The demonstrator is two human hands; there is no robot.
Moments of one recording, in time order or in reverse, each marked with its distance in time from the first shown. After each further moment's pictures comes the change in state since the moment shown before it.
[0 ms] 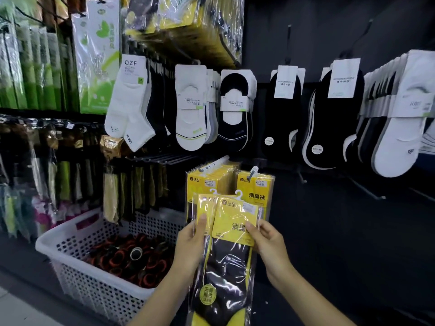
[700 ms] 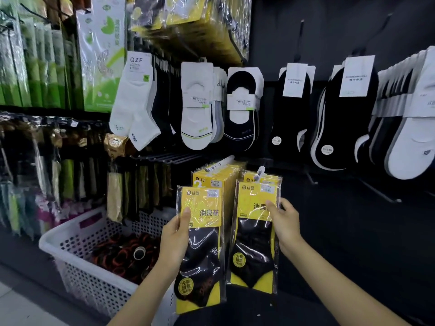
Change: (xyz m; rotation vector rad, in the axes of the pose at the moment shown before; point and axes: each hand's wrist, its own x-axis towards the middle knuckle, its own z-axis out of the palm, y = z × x) left_hand 0.022 0.001 -0.035 0.069 0.104 0.043; right_hand 0.063 -0.016 -0.008 -0.085 0.211 -0.114
